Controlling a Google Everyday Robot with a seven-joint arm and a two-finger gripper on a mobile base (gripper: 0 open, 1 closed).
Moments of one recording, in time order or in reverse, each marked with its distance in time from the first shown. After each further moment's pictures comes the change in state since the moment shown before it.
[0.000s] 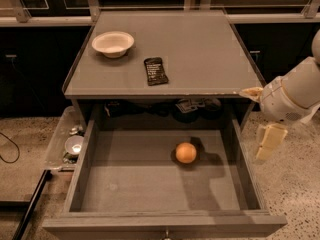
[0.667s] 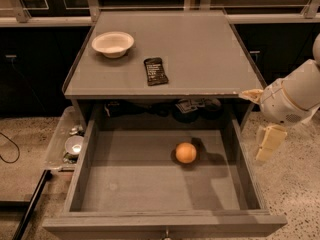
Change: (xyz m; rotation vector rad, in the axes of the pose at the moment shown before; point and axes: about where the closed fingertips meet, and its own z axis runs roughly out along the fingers) arm 0.000 0.001 0.006 -0.013 -0.028 0.006
